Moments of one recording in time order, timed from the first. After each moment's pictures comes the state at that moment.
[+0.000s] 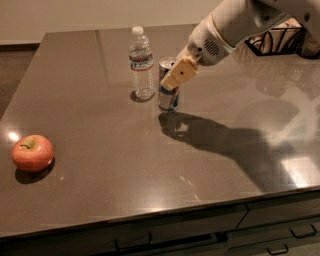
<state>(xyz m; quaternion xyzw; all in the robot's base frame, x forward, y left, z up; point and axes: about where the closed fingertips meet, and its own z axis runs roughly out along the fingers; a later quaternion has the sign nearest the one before) 0.582 -0.039 0.950 -0.55 0.76 0.20 0.29</state>
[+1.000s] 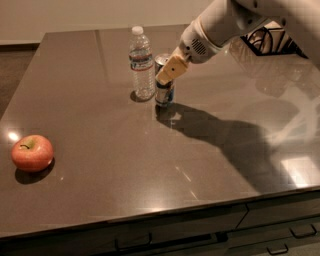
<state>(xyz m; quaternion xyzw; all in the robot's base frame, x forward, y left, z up) 0.622 -0.027 0.939 -0.52 0.78 0.18 0.30</state>
